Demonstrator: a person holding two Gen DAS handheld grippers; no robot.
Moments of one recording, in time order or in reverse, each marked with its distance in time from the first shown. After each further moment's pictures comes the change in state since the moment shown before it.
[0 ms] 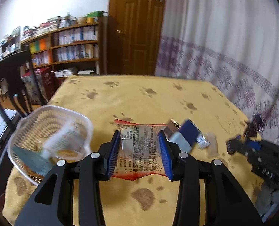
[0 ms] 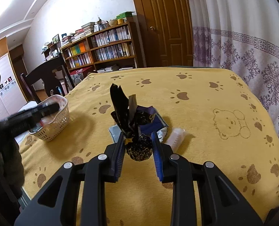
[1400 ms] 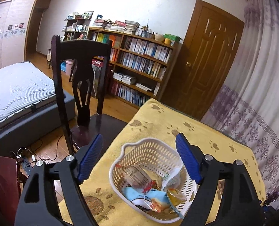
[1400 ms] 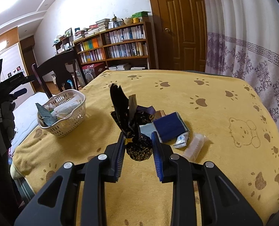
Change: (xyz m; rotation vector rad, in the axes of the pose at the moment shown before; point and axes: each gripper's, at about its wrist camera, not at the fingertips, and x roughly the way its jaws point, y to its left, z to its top) left arm -0.066 0.192 0.019 -0.424 -0.176 0.295; right arm -0.001 0.040 0.004 -0.092 0.001 0.059
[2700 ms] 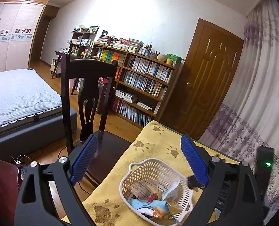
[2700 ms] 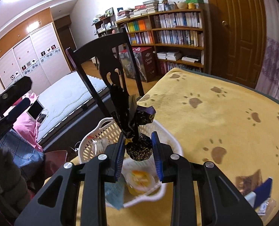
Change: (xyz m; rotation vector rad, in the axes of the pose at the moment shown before) left arm -0.044 0.017 0.020 -0.046 -0.137 -0.009; right arm 0.141 0.190 0.113 -0.146 0.161 0.301
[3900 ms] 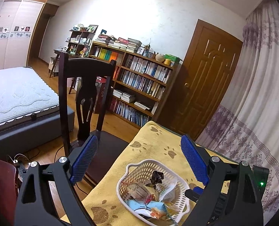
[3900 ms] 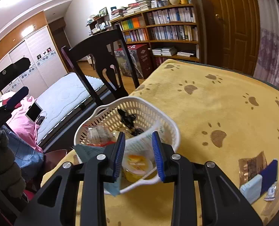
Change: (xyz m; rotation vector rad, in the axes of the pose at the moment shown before) left arm 0.003 -0.004 0.005 -0.012 0.005 -0.018; right arm -0.008 -0.016 -0.027 0.064 0.008 -0.020
